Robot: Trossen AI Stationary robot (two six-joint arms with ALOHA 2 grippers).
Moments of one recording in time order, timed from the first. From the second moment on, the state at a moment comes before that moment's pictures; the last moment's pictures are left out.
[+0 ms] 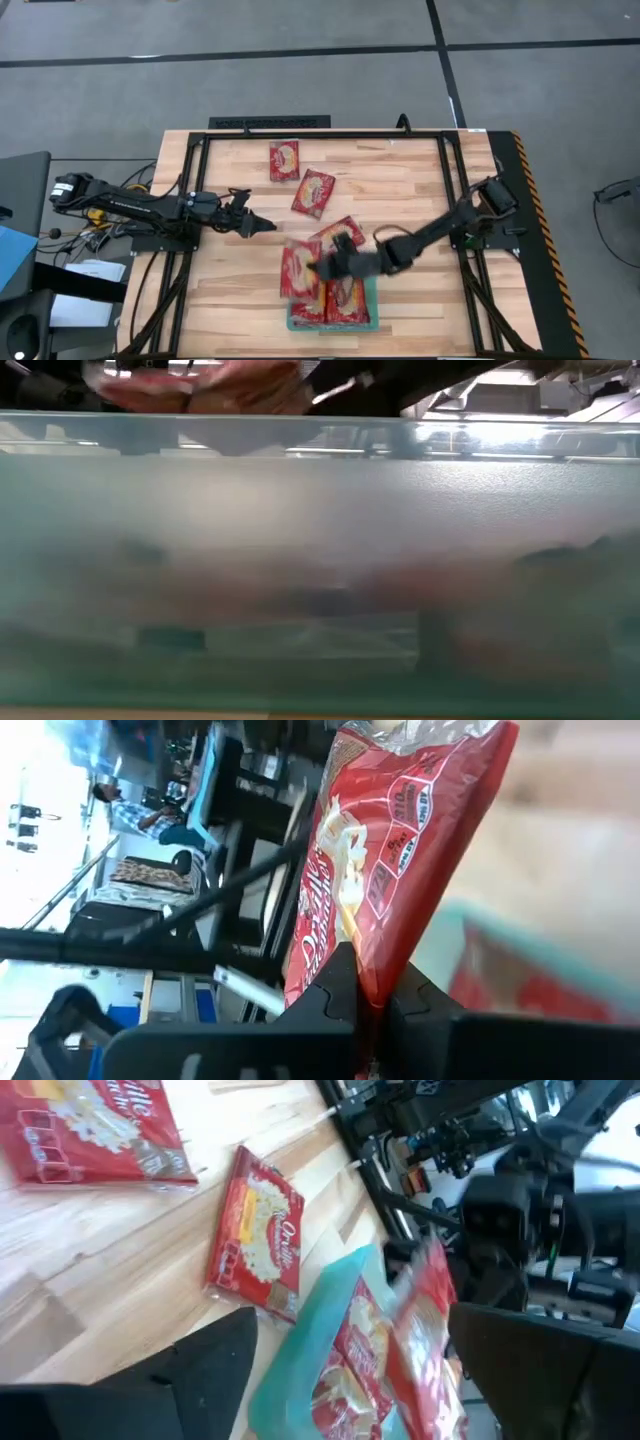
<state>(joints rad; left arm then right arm) -0.07 0.81 0.26 0.35 -0.07 -1.12 0.40 1.82 1.04 0.42 0.42 1.42</state>
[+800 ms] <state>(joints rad) -0.07 0.76 0.26 0.26 -0.14 -1.12 0.50 1.82 1.05 0.22 0.43 1.57</state>
